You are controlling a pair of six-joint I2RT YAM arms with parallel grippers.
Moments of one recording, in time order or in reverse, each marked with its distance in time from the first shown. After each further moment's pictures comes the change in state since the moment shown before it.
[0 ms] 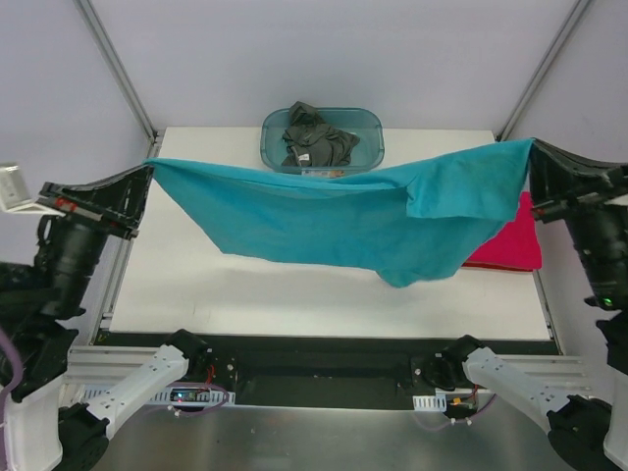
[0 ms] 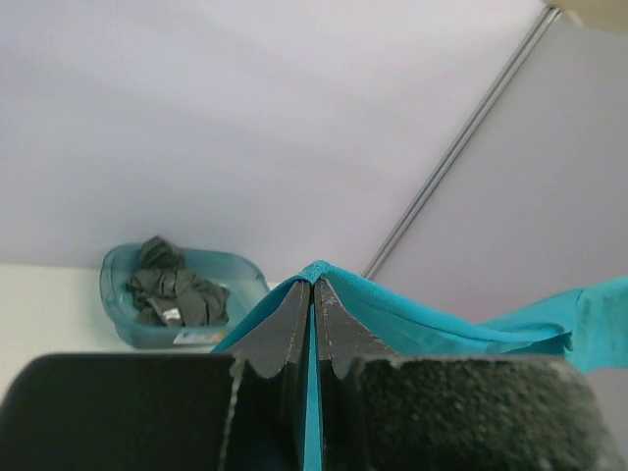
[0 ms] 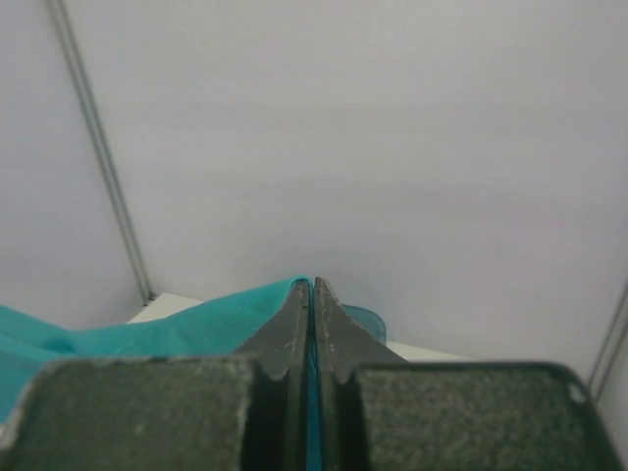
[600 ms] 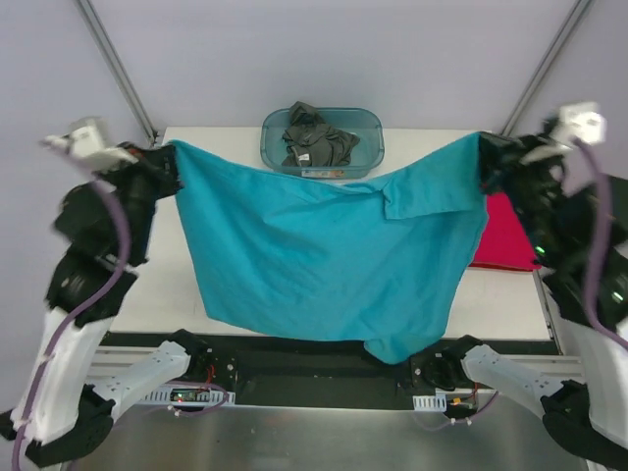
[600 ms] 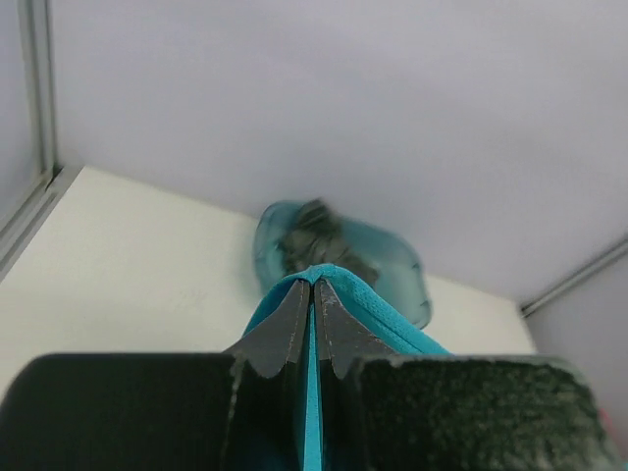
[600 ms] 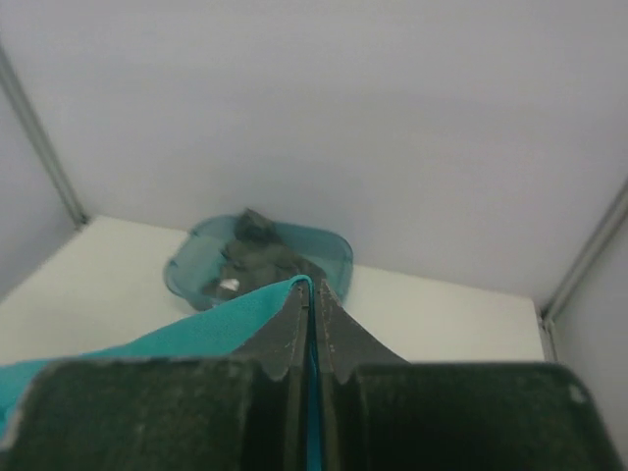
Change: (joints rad) left arm 0.001 0.116 -0.065 0.045 -0.311 0.086; right arm 0.000 0.084 -0.008 -0.053 0.008 -0.020
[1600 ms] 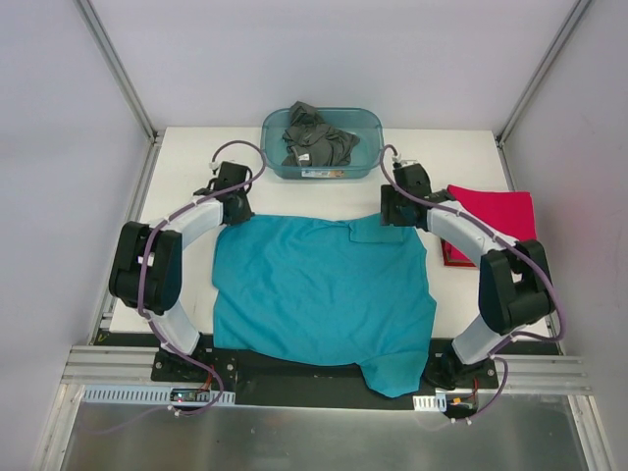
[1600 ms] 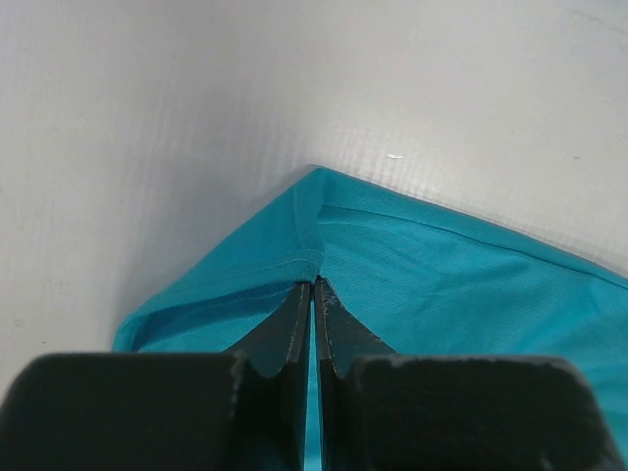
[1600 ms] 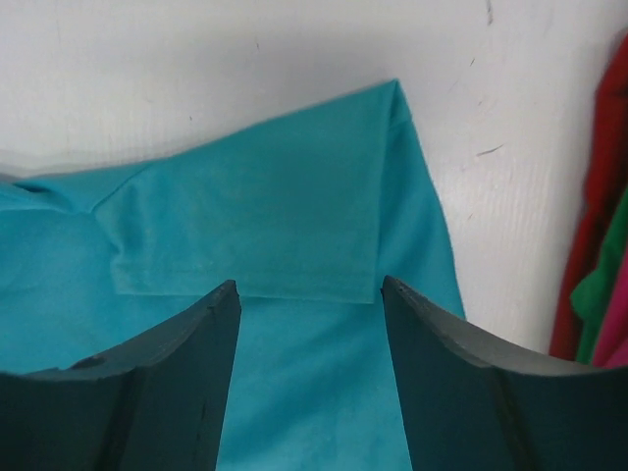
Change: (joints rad) left arm 0.259 0.926 -0.396 0.173 0.289 -0.140; right arm -0.198 0.732 -0.597 0.206 -0.040 0.314
